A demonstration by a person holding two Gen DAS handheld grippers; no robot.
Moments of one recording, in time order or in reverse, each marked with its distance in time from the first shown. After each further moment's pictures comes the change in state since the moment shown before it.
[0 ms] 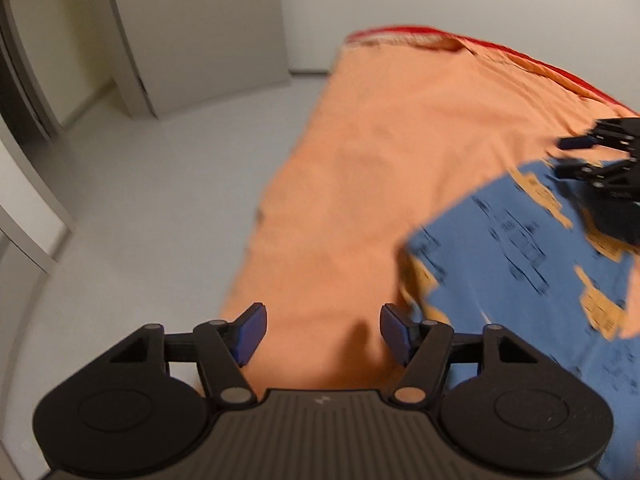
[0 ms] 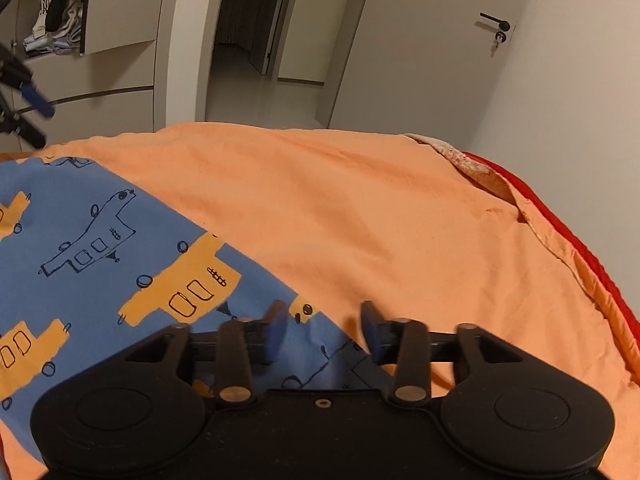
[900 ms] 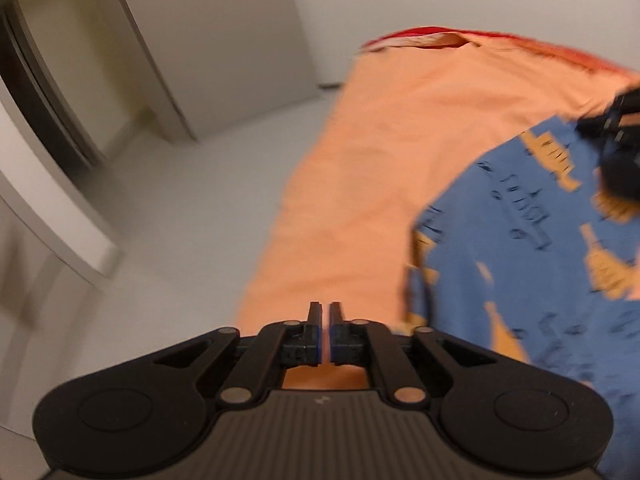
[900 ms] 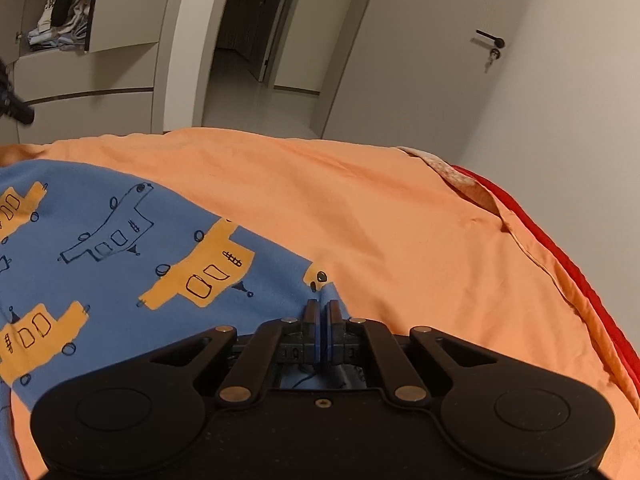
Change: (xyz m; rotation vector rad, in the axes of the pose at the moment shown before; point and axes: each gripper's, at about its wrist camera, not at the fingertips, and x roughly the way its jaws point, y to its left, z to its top) left arm -0.031 -0.036 -0.023 0.016 -0.052 0.141; right arm -0.035 0.015 -0.014 -0.027 -0.035 -0.061
